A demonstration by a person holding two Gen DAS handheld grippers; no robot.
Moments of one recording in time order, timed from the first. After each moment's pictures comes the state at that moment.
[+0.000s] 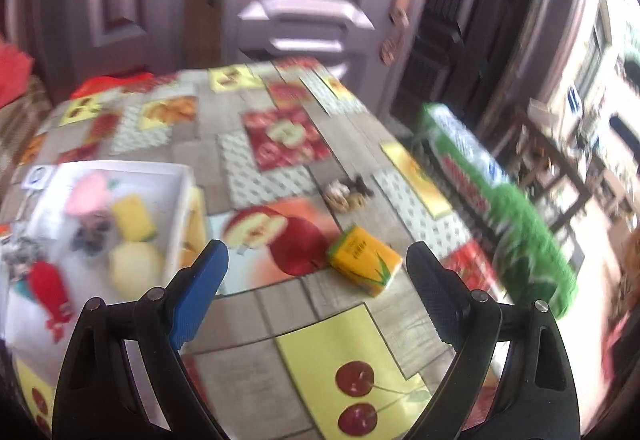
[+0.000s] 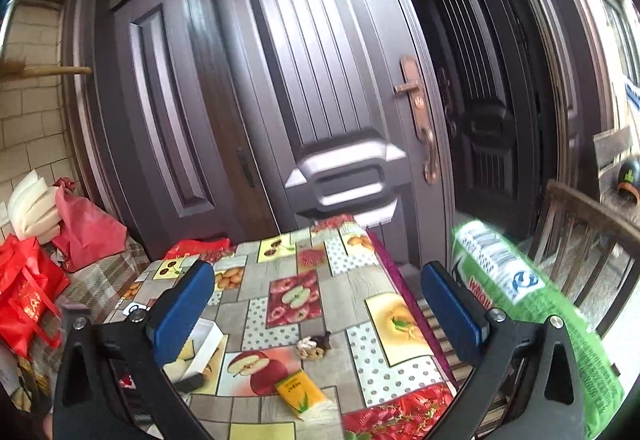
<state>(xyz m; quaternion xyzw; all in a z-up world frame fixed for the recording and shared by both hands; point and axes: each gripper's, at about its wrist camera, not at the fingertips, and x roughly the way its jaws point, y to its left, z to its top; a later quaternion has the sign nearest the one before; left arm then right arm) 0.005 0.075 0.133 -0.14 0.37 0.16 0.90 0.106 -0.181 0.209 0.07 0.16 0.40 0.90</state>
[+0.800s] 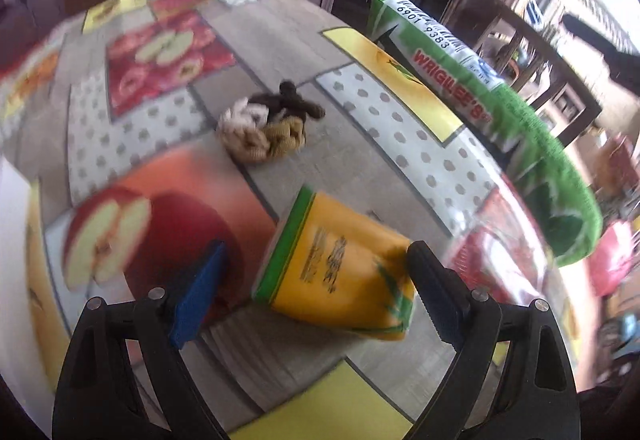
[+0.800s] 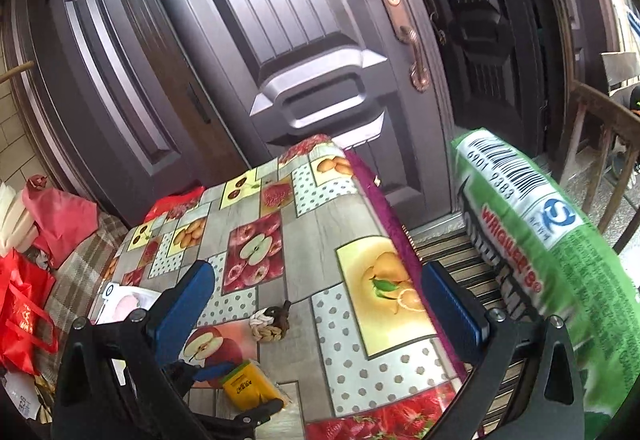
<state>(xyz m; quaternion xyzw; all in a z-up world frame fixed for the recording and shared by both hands) 0.113 0.073 0.017 -0.14 0.49 0.03 0.86 0.226 -0.139 0.133 0.07 0.31 0.40 0.86</state>
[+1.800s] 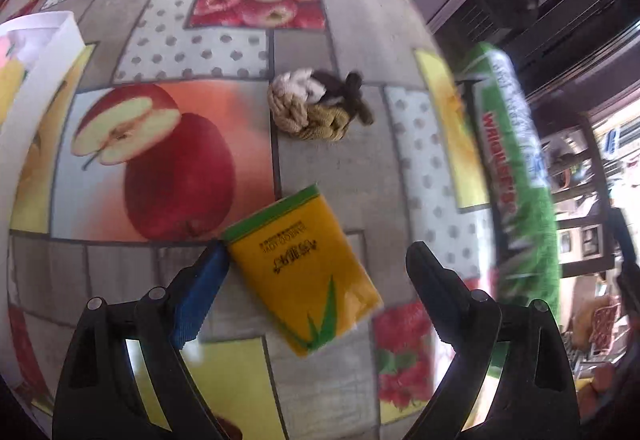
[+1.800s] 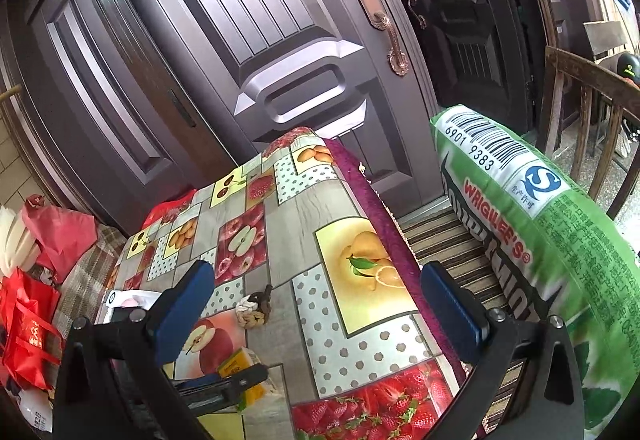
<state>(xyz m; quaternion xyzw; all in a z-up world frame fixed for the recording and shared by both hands) 0.130 0.071 0.018 -0.32 0.51 0.20 0.77 0.235 -0.170 0.116 0.11 0.33 0.38 0.86</state>
